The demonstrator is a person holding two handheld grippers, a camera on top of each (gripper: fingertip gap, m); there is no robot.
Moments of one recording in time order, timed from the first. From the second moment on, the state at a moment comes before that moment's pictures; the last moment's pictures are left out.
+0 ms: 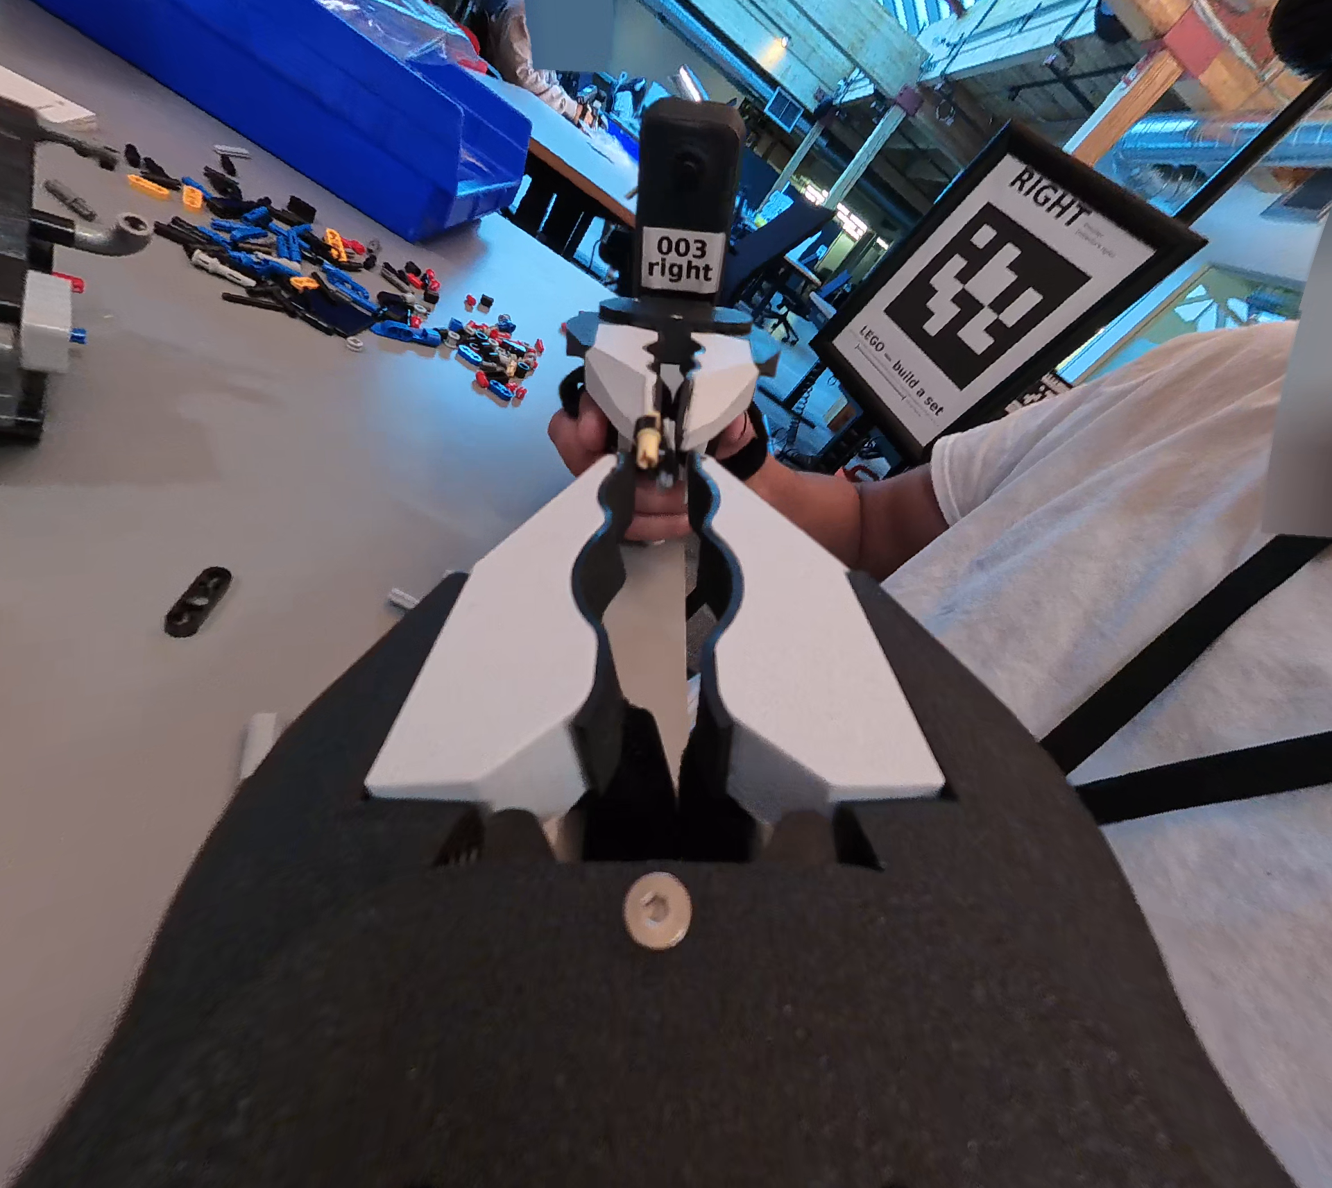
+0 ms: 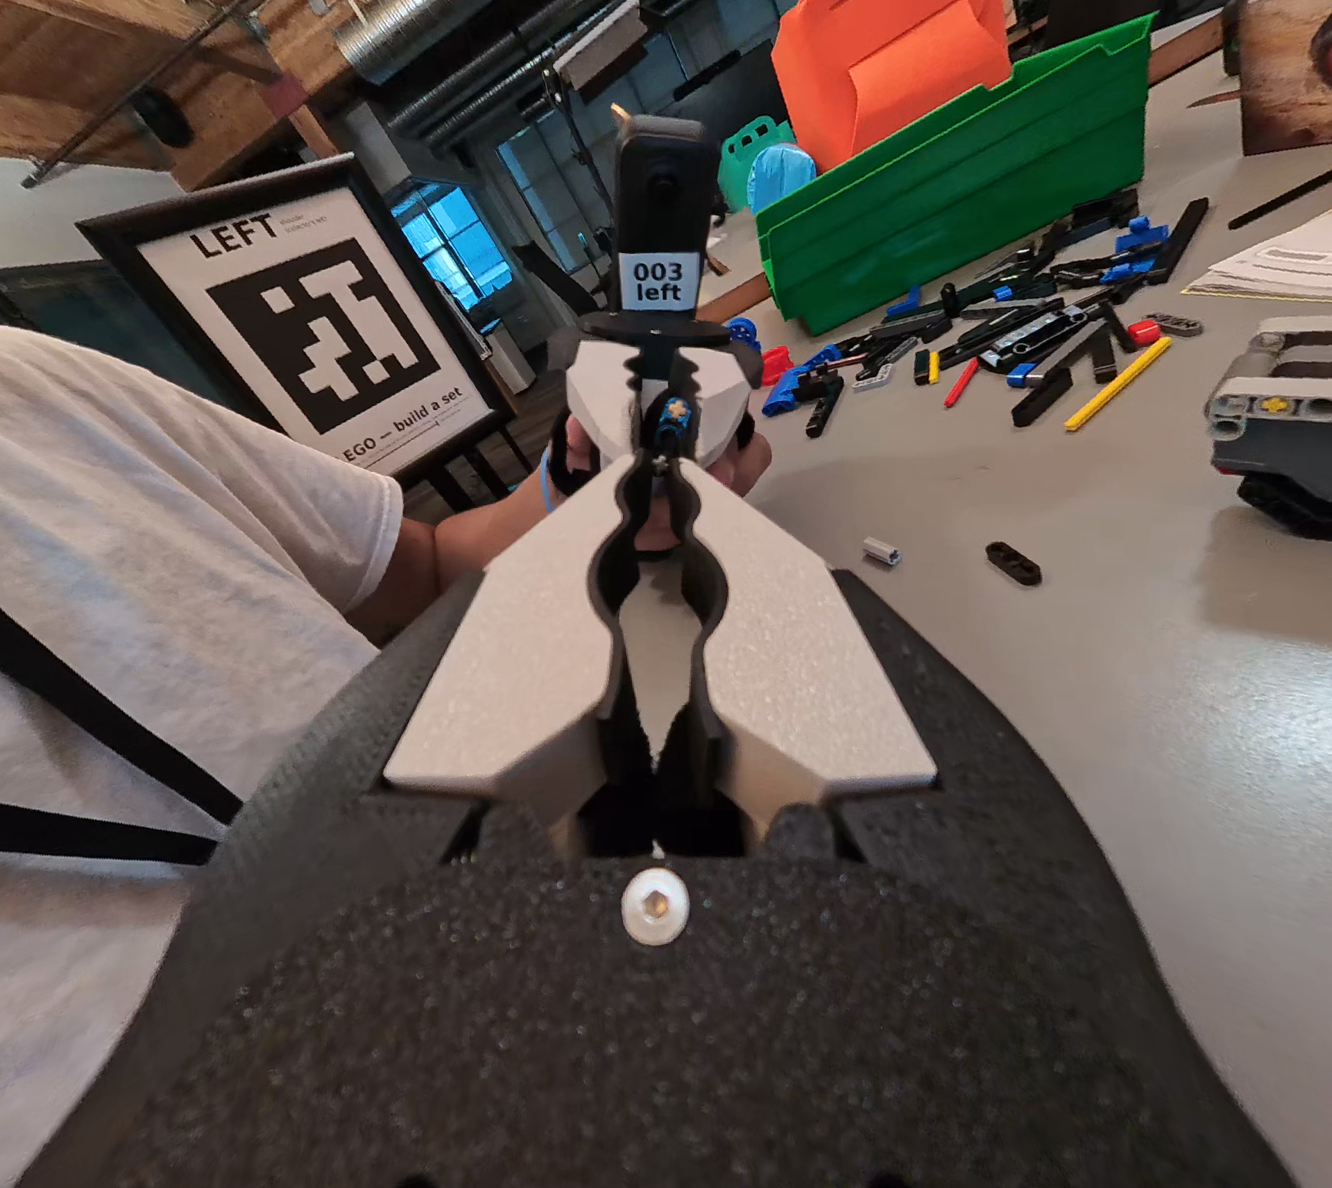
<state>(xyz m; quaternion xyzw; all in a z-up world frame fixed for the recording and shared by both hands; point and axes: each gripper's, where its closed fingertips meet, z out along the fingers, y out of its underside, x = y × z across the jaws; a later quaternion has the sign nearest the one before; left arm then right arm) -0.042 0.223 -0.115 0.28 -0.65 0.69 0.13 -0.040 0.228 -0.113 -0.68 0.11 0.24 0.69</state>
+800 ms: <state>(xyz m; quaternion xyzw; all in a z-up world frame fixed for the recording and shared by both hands) -0.035 0.240 -0.110 0.30 -0.64 0.70 0.11 -0.039 0.235 -0.121 -0.70 0.11 0.20 0.68</state>
